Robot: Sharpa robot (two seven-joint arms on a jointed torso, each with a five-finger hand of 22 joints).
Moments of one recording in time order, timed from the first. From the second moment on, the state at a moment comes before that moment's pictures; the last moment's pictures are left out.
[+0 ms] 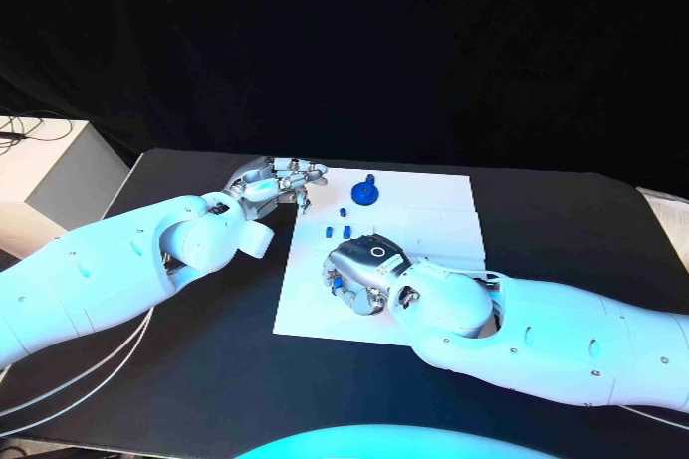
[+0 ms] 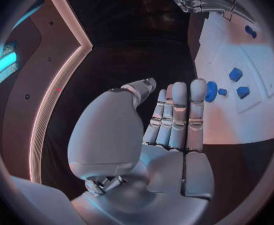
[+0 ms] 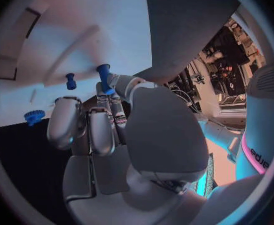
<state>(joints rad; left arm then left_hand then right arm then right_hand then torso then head) 1.01 -0.85 0.22 1.43 -0.20 -0.09 0.22 1.38 -0.21 0.53 0.12 0.16 0.89 0.18 0.21 0.33 0.97 0.12 0.46 0.13 1.05 0.05 1.17 0.44 0.17 1.04 0.14 1.02 0.84 1.11 -0.56 -0.15 1.68 -1.83 -0.34 -0.35 1.48 -0.23 0.64 0.09 0.14 1.09 0.13 0.20 0.33 1.19 0.14 0.12 0.07 1.47 -0.02 1.38 1.06 0.11 1.45 0.08 1.19 1.19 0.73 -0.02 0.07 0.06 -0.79</state>
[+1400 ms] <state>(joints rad) 1.01 -0.85 0.22 1.43 -0.21 -0.08 0.22 1.38 -0.21 0.53 0.13 0.16 0.89 0.18 0.21 0.33 0.96 0.12 0.46 0.13 1.05 0.05 1.17 0.44 0.17 1.04 0.14 1.01 0.84 1.10 -0.56 -0.16 1.65 -1.81 -0.33 -0.31 1.41 -0.24 0.46 0.10 0.14 0.96 0.16 0.12 0.31 1.00 0.11 0.07 0.06 1.45 0.01 1.34 0.96 0.11 1.40 0.11 1.01 1.05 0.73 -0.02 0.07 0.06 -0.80</state>
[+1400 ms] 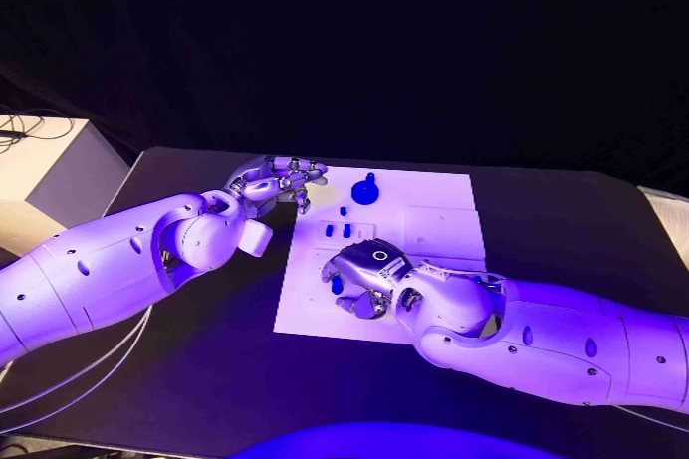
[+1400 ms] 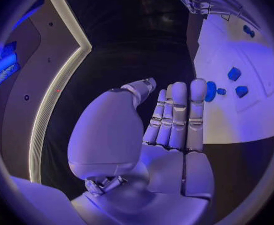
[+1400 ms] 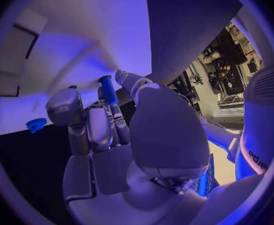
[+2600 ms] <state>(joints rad) 1.01 -0.85 0.22 1.42 -0.21 -0.08 0.21 1.38 -0.21 0.53 0.13 0.16 0.89 0.18 0.21 0.33 0.96 0.12 0.46 0.13 1.05 0.05 1.17 0.44 0.17 1.04 0.14 1.01 0.84 1.19 -0.77 -0.15 1.72 -1.45 -0.46 -0.11 1.55 -0.16 0.15 0.29 0.15 0.87 0.19 0.10 0.22 1.04 0.12 0.15 0.08 1.44 0.03 1.31 0.91 0.12 1.41 0.12 0.90 0.98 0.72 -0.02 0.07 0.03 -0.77</state>
